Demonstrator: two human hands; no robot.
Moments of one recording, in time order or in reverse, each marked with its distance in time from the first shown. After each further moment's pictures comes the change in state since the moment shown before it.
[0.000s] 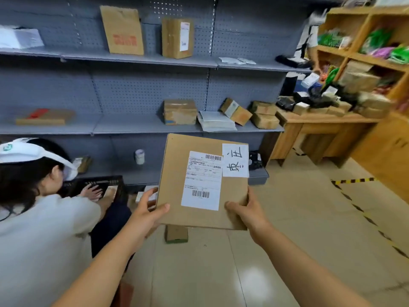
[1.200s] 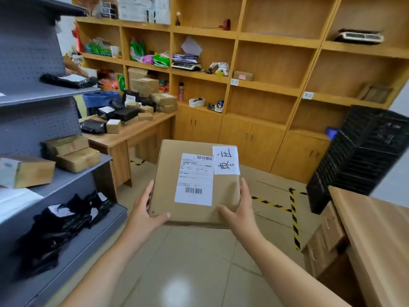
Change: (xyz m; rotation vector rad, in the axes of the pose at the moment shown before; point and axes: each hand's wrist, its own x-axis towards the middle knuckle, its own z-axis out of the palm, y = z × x) left_hand 0.223 0.092 0.408 0.357 -0.951 0.470; right_hand 0.048 -0.053 -0.244 -0.180 1.108 -0.068
